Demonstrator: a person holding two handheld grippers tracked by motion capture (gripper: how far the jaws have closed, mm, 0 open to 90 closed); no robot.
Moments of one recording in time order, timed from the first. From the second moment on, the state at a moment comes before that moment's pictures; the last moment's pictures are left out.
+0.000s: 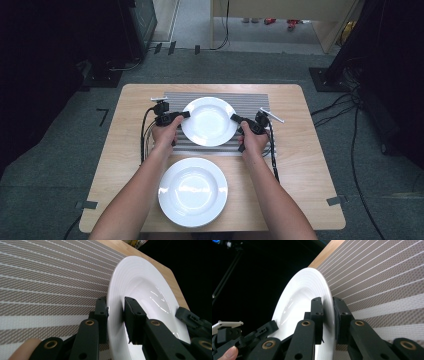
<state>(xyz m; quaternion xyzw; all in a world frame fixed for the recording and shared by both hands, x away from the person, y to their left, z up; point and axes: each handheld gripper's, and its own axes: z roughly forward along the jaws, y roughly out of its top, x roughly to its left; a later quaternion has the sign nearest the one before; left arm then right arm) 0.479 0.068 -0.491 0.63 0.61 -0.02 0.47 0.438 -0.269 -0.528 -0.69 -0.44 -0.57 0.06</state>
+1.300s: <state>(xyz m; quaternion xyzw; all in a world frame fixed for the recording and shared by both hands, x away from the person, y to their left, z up) 0.483 0.059 -0.479 0.67 0.59 0.01 0.46 0.446 -0.279 -0.517 -0.69 -0.49 -0.53 -0.07</state>
